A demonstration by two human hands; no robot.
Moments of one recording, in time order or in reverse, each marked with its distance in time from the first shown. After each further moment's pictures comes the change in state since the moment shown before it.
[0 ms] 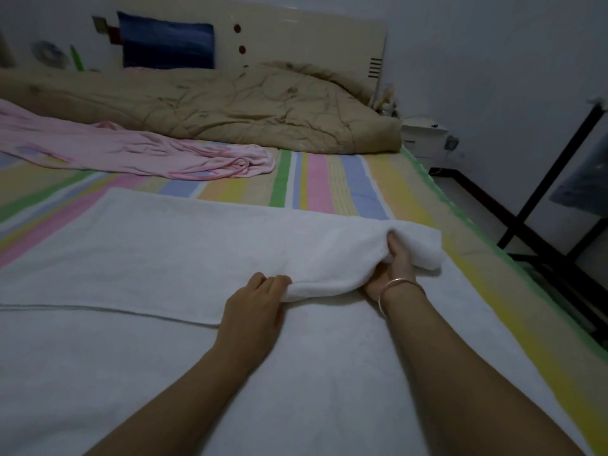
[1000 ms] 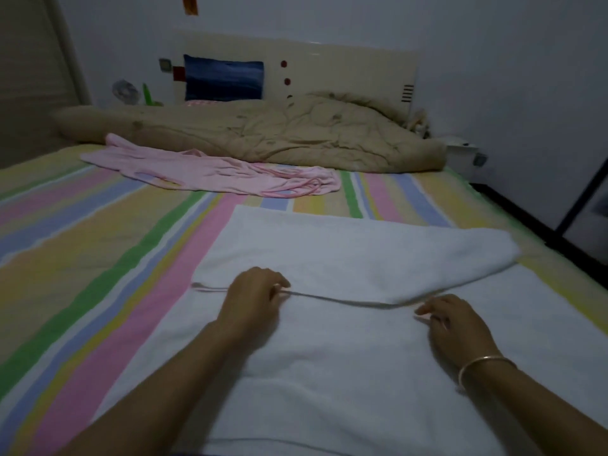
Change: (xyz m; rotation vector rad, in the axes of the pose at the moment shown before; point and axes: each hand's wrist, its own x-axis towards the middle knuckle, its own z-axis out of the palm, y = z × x) left_hand -0.069 -0.170 -0.165 -0.151 -0.186 -0.198; right_hand -0.147 0.117 0.005 -1.877 0.094 -0.800
